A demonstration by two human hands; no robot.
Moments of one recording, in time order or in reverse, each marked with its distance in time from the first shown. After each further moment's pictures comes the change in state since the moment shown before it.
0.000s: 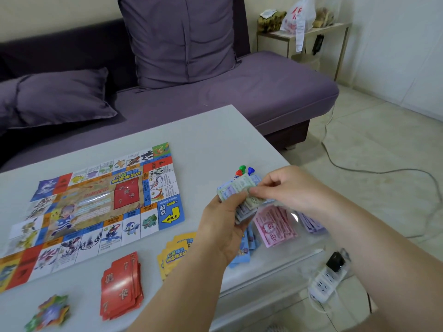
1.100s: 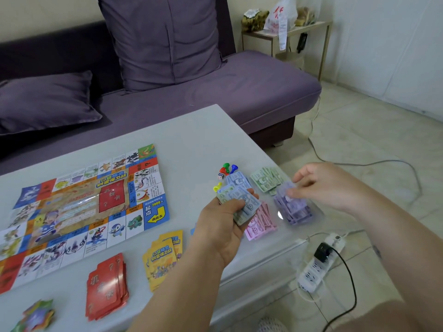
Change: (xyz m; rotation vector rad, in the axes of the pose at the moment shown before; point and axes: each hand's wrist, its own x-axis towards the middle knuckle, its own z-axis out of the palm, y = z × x) left_hand -0.009 -0.018 0.015 -0.035 -0.024 -0.080; right_hand -0.029 0.047 -0.058 -0.175 0.097 0.152
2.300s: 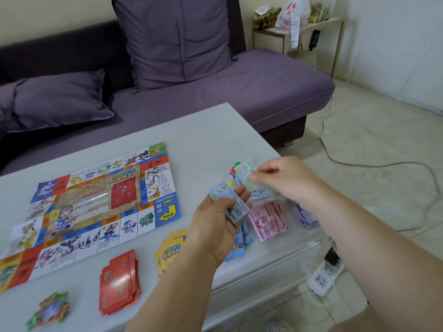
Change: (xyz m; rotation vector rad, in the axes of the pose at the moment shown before) left_hand 0.006 0.014 -0.025 -0.016 0.025 0.084; right_hand 0.020 -0.053 0.047 0.248 -0.015 -0.171
